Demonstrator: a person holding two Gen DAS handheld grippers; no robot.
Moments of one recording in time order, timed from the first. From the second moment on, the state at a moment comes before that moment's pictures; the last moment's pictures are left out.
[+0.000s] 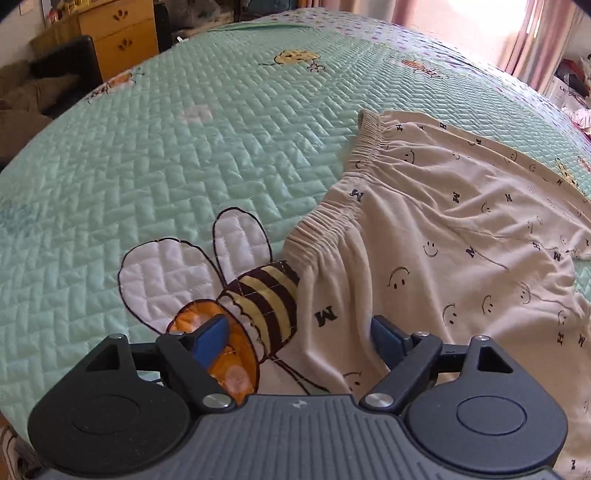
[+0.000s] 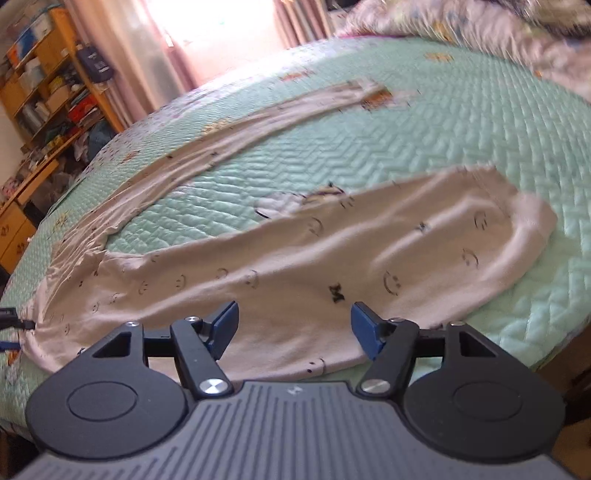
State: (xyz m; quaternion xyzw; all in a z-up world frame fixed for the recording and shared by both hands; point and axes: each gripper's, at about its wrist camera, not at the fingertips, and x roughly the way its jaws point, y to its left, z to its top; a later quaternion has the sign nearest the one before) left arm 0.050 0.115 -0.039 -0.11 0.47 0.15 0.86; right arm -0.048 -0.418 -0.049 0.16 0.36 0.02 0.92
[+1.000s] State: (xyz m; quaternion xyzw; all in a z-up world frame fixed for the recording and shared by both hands) left arm 0.033 0.129 -0.044 -0.14 0.43 0.12 0.88; right arm 0.197 -0.218 -0.079 0.29 0.46 0.33 0.77
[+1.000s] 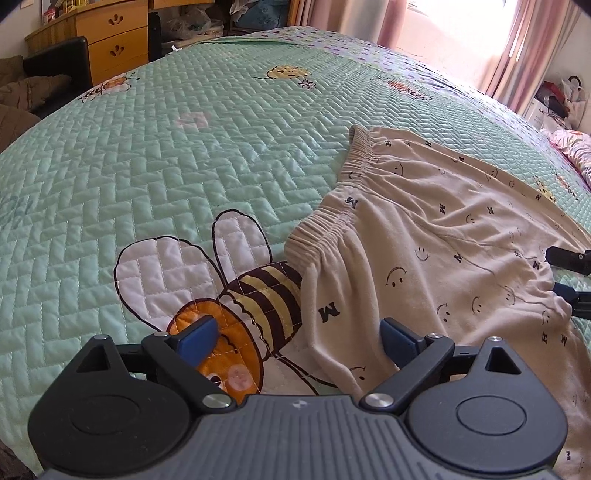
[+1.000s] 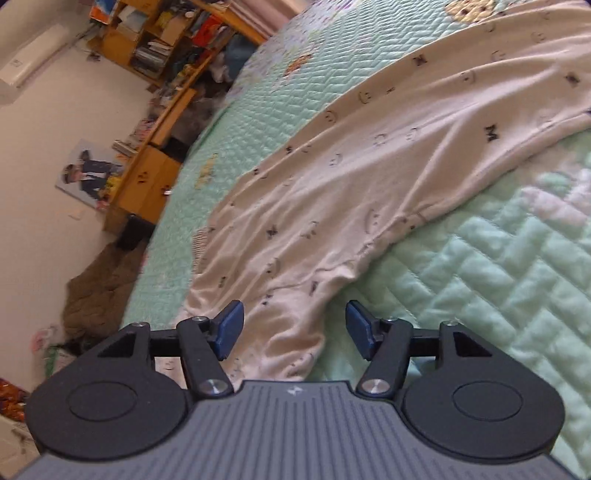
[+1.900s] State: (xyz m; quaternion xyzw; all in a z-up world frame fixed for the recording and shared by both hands) left arm 0.022 0.146 -0.025 -0.18 0.40 0.12 0.89; right arm 0.169 -0.252 -0.046 0.27 0.39 0.28 0.84
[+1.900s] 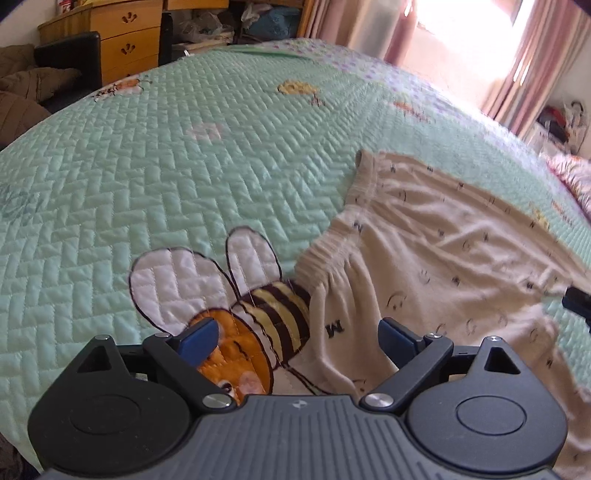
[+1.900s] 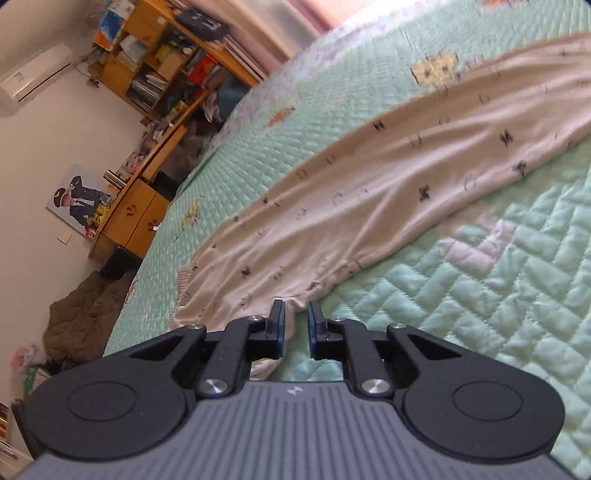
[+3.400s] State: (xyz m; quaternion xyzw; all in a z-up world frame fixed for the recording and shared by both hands) left arm 0.059 0.225 -0.043 -0.36 0.37 0.07 0.85; right arm 0.123 -0.085 -0.017 0.20 0.33 0.37 0.85
